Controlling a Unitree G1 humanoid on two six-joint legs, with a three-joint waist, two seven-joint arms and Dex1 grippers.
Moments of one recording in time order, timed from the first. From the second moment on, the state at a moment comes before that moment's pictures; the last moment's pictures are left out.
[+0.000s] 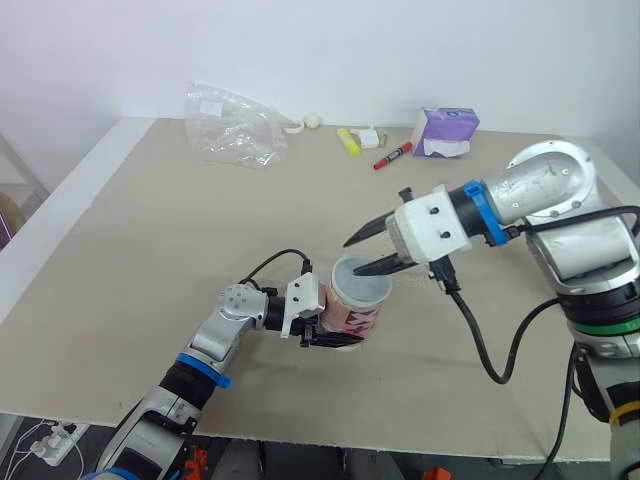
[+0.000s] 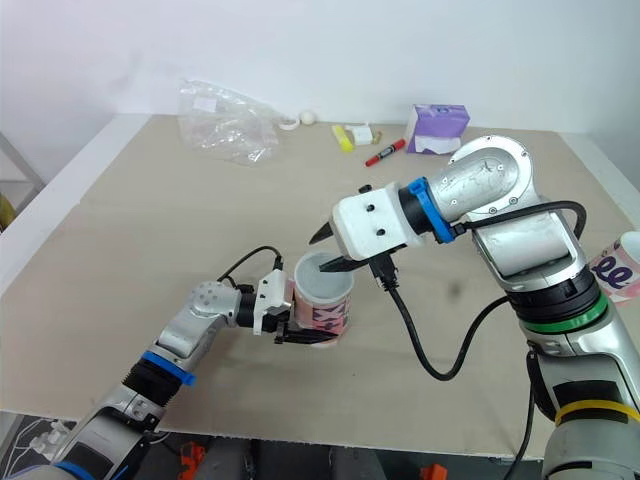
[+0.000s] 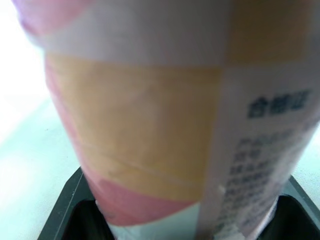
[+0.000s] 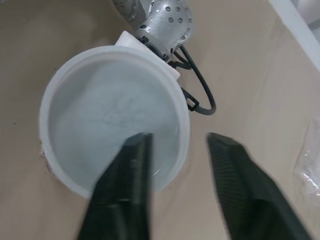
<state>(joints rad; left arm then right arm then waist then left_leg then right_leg) -0.51 0.25 -0.36 0.29 -0.21 -0.05 -1.19 -0.95 -0.84 0.29 -0.23 0.18 0.22 1.47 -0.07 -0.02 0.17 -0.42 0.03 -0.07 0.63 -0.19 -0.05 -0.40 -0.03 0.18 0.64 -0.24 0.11</state>
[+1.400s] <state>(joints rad) -0.51 0.25 -0.35 0.30 -0.21 -0.04 -1.19 -0.82 -0.85 0.27 -0.35 0.37 0.56 1.32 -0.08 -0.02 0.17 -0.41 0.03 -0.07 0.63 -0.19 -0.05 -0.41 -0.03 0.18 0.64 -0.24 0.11</state>
